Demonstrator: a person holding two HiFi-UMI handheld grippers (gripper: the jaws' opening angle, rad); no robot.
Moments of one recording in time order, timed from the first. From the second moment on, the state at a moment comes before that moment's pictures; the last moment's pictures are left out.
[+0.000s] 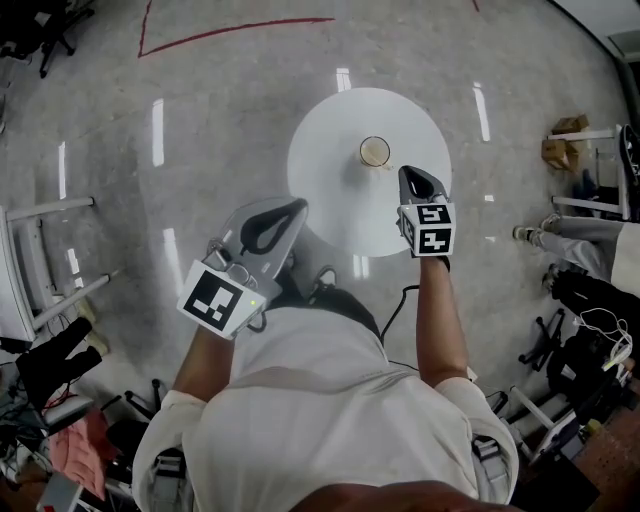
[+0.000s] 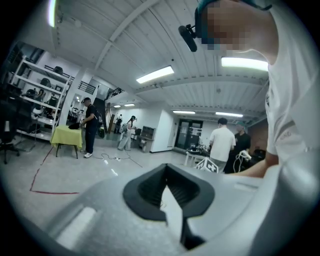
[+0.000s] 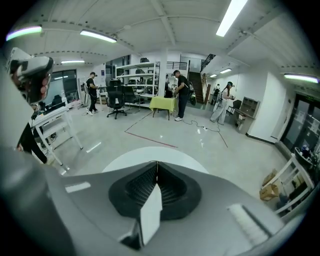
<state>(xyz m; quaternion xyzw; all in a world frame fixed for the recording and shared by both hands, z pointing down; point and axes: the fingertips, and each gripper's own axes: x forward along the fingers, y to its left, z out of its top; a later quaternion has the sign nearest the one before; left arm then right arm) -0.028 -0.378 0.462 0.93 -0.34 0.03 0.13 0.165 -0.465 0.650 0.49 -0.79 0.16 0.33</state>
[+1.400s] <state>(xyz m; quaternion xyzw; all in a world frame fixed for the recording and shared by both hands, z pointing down) 0.101 -0.118 0.294 0.94 -0.35 0.01 -0.05 0.264 -0.140 0.356 0.51 -0.86 0.05 0.02</state>
